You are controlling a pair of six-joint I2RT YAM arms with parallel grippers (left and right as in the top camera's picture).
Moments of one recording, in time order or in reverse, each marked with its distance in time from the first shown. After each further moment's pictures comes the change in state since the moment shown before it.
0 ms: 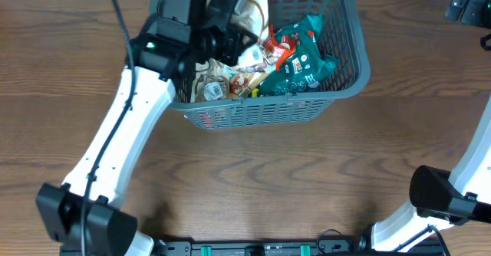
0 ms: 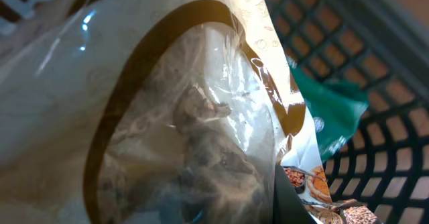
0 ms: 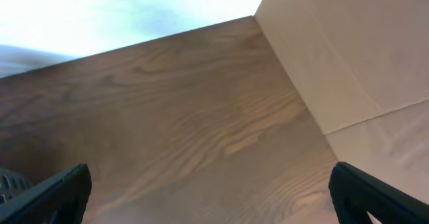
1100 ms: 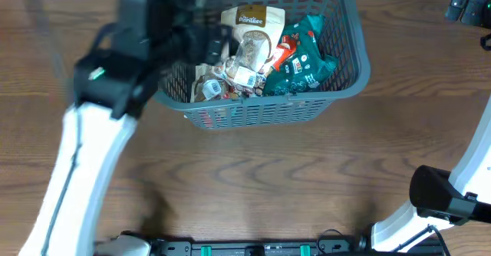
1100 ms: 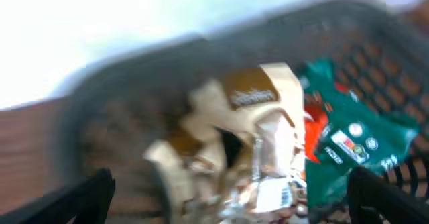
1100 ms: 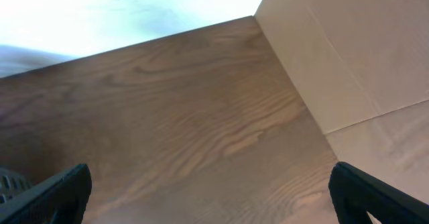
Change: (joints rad) left arm 0.066 -0.253 0.069 -0.149 -0.319 0.016; right arm 0.000 0.000 0.000 0.000 0.000 0.000
